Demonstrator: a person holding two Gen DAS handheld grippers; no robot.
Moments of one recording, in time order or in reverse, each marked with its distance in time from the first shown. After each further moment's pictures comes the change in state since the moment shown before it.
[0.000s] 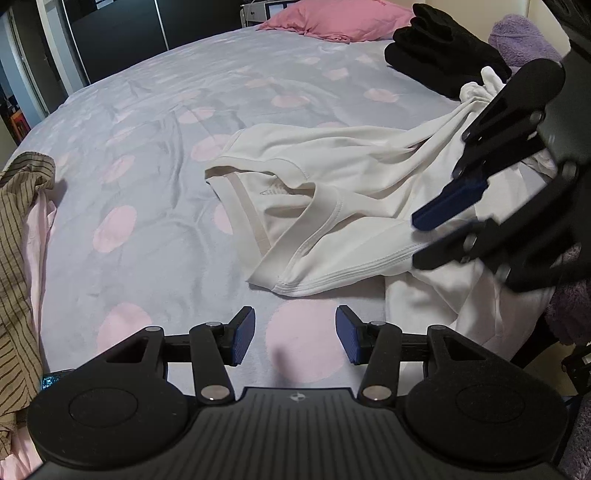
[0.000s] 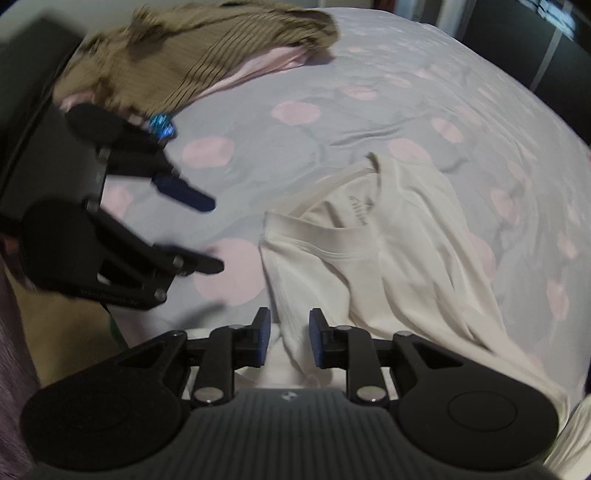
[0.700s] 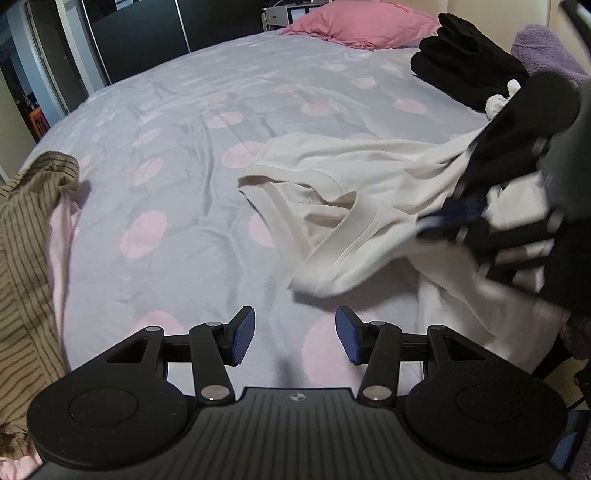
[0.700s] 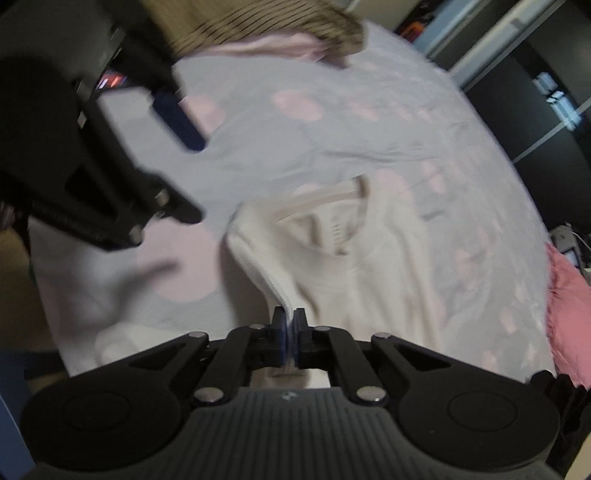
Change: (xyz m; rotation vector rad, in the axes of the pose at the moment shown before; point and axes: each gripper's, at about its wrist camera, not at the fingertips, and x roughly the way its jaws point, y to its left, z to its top) left arm -0.005 0.019 0.009 -0.030 -0.019 0.067; right arm 0.014 0.013 0.007 -0.219 -0.008 -0.258
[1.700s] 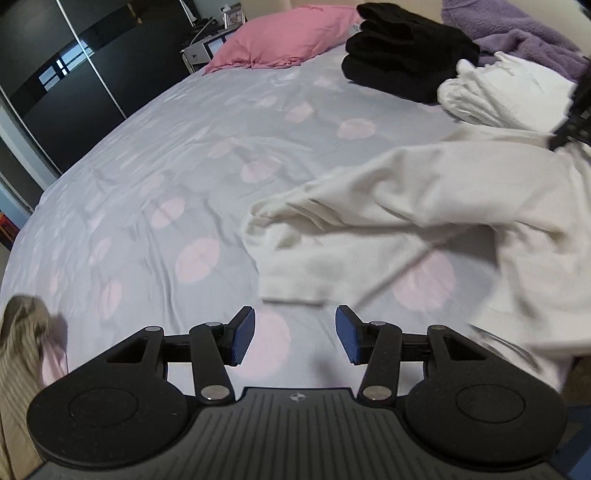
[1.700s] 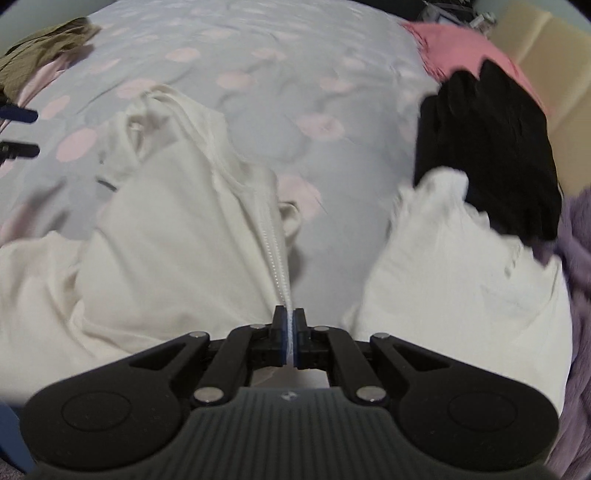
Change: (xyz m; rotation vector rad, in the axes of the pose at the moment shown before) left arm 0.044 -0.049 0.098 0.321 -0.043 -0.016; right arm -0.054 -0.157 -0.215 0.708 0.233 -0.057
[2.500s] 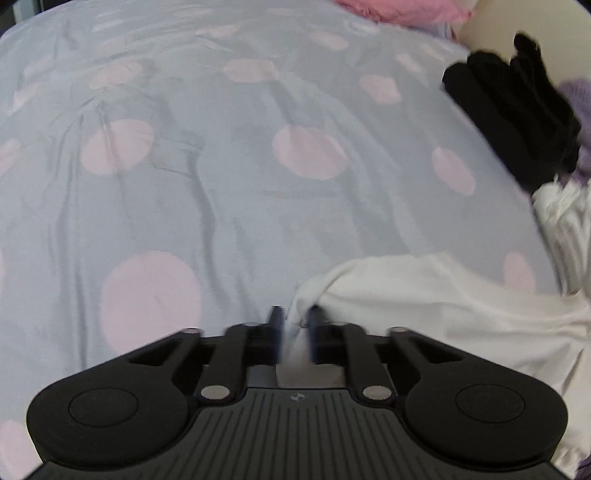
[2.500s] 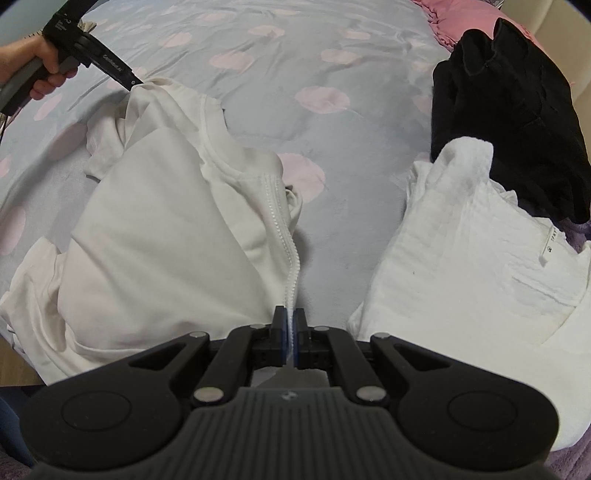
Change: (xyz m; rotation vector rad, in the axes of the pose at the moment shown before) left arm 0.179 0.107 0.062 -0.431 0.198 -0.319; right arm 0.028 -0.013 0.005 0.016 0.044 0.082
